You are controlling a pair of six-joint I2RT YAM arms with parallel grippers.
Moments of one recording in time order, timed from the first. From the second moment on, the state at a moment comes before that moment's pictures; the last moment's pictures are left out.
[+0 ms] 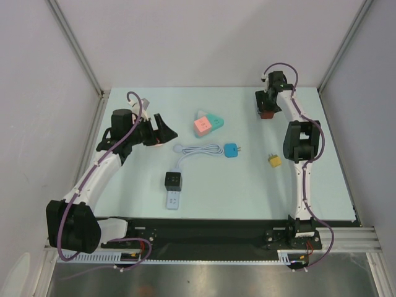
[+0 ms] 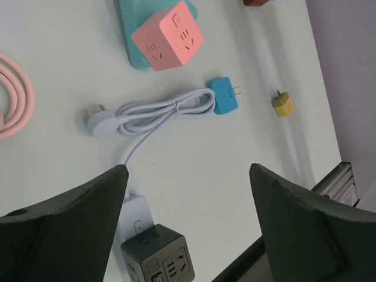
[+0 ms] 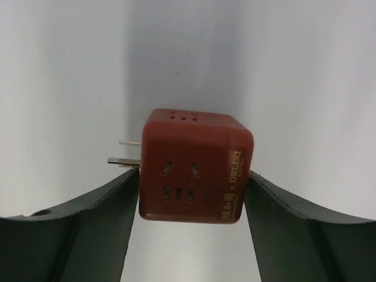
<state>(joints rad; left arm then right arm) -0.15 1.24 0.94 -0.25 0.53 -0.42 0.07 2.50 2.30 -0.78 0.05 -0.10</state>
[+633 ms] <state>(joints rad) -0.27 1.13 0.96 -0.26 0.50 -0.31 0.18 2.16 1.93 -0.77 -0.20 -0.04</state>
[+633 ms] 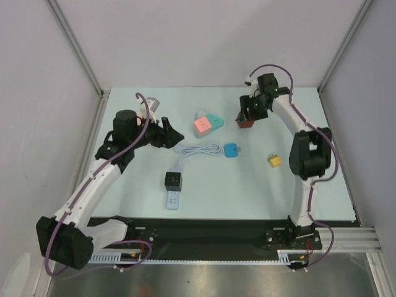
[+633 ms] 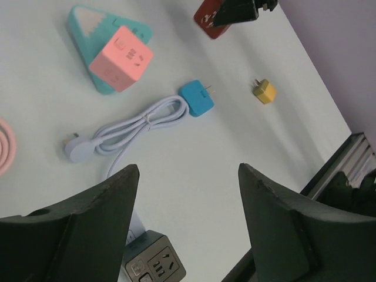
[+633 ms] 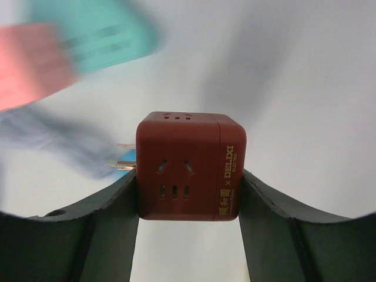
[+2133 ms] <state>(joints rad) -0.60 1.03 1.01 -0.37 0.30 0.07 0.66 1.56 1.43 -0.31 -0.71 0.53</state>
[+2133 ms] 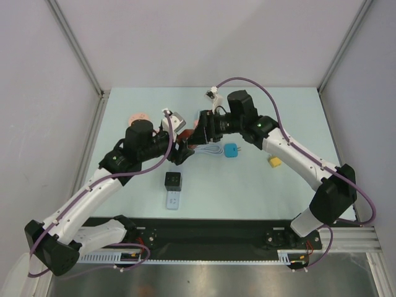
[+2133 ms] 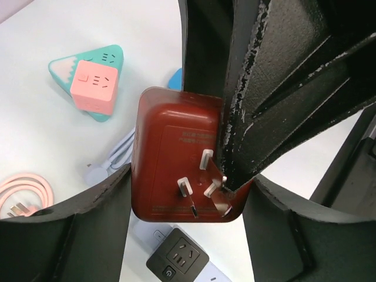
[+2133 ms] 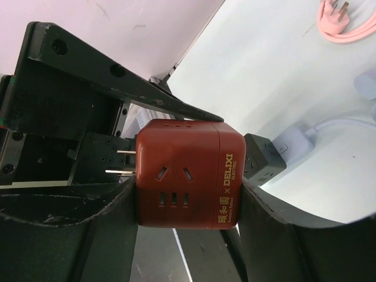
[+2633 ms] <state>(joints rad) -0.60 1.03 1.01 -0.28 0.39 -0.07 0.62 1.47 1.35 -0.21 -0.73 0.66</state>
